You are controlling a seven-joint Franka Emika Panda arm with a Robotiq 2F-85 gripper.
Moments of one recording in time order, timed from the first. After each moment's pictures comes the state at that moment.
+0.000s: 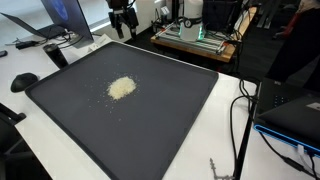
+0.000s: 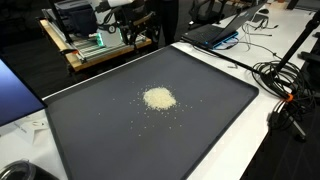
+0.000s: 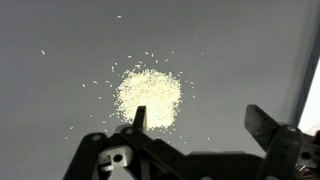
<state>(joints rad) -0.07 -0.03 -0.14 -2.35 0.31 2.39 -0.32</state>
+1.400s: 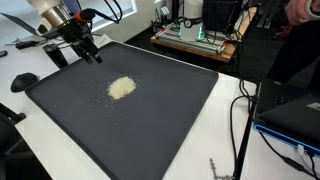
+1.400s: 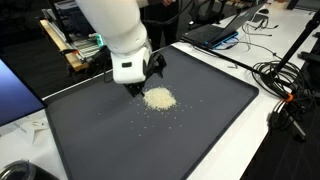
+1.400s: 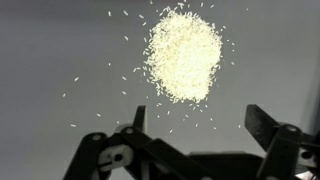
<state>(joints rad) -0.30 0.68 -0.04 -1.44 0.33 1.89 -0.52</state>
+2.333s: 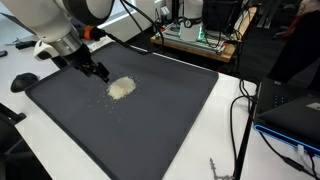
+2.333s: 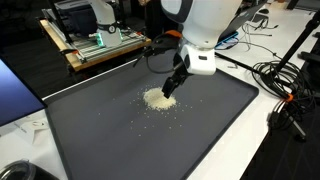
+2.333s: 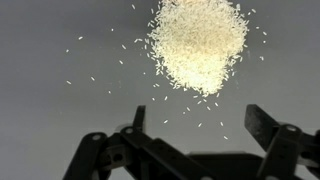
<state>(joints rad) -0.06 0.84 -0.05 -1.19 -0.08 1.84 -0.23</state>
